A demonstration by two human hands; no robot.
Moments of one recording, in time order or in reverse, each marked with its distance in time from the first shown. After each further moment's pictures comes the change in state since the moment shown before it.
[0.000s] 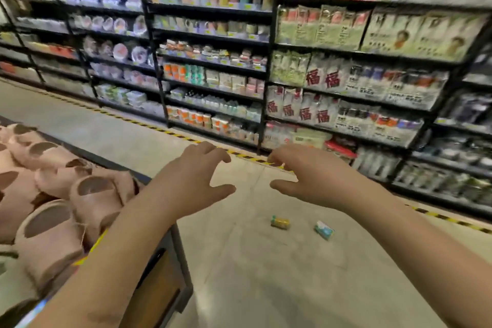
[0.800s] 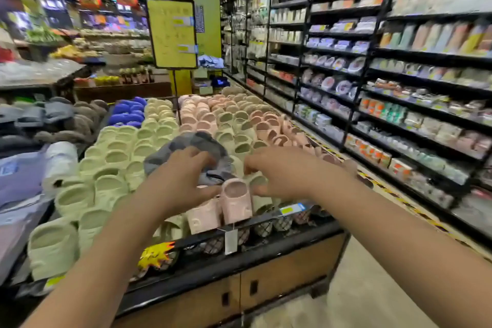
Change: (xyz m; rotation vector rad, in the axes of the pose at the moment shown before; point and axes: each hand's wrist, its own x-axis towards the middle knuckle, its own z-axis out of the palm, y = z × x) left_hand -0.572 -0.073 -0.159 0.179 0.245 -0.810; right_hand -0.117 -0.519 -0.053 -0.125 0.032 -0.982
